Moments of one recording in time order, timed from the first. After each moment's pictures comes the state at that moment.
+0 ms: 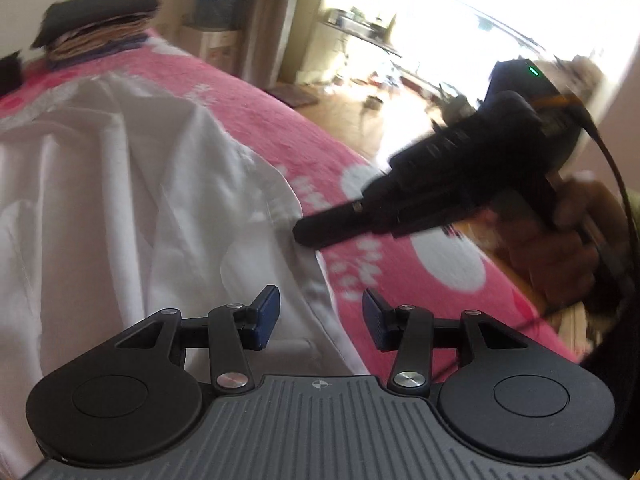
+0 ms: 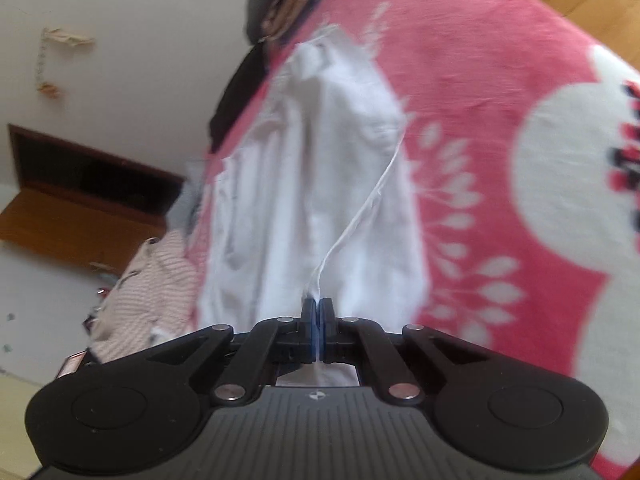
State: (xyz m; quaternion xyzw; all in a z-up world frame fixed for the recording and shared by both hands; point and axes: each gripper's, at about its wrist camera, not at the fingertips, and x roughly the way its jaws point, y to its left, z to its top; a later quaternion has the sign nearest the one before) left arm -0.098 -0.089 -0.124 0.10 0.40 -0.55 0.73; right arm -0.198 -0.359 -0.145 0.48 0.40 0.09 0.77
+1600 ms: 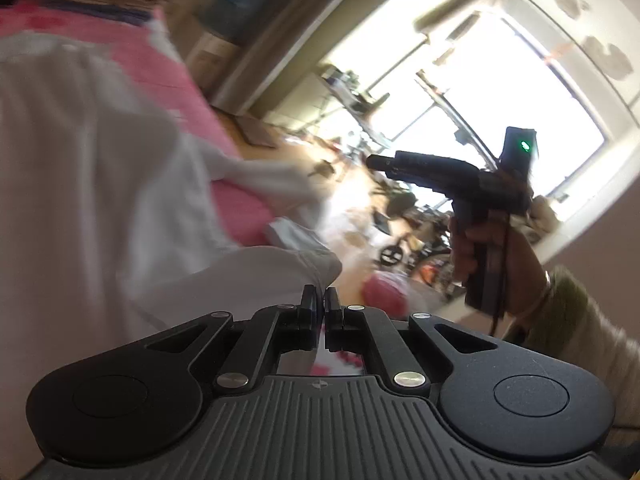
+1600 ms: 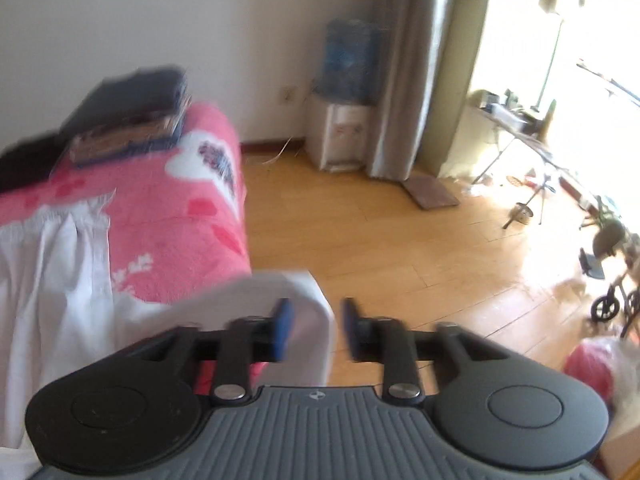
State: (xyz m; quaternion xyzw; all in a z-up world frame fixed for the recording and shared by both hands) left arm -0.045 -0.156 -0.104 -0.11 0.44 -0.61 0.65; right arm -0.152 -0.469 -0.032 0.07 0.33 -0.29 0.89
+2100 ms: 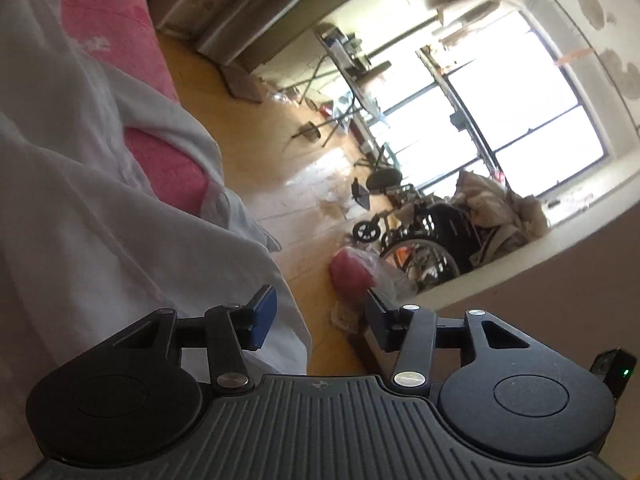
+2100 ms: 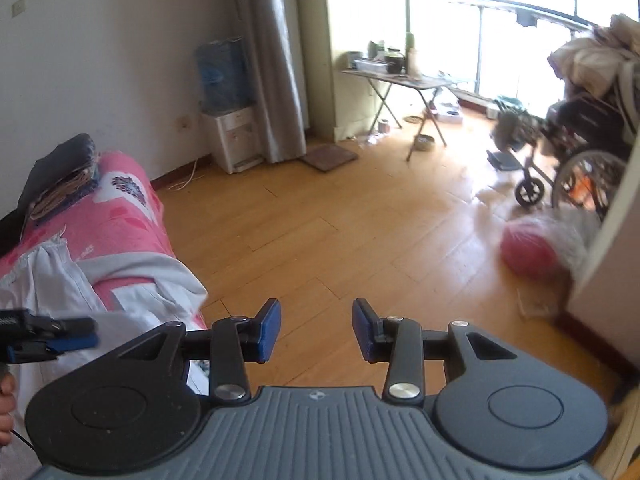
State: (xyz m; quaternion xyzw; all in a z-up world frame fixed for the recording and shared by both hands) left arm -0.054 -0.225 -0.119 -0.16 0.51 -0.58 0.62; right arm -0.429 -0.471 -0.011 0.20 0.29 -0.40 0.84
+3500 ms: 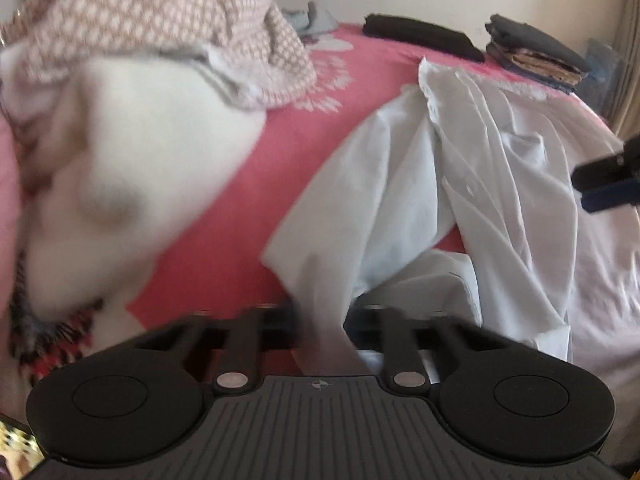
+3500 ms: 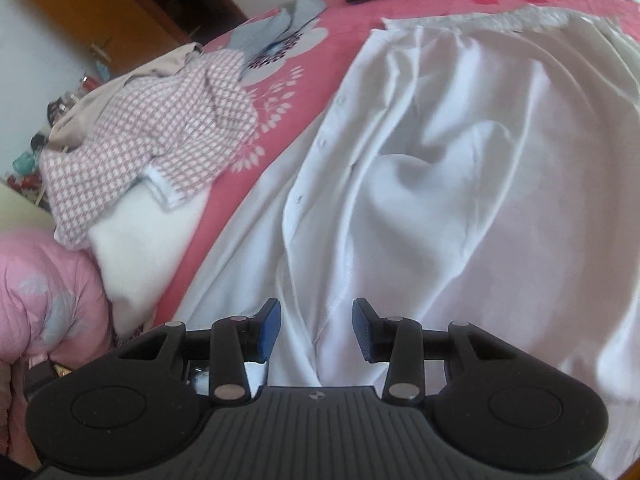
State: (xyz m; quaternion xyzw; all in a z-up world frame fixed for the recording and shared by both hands) left arm -0.110 0.169 -0.151 0.01 0.40 -0.05 0.91; right arm -0.075 -0.114 -0.089 0.18 0.51 0.18 0.82
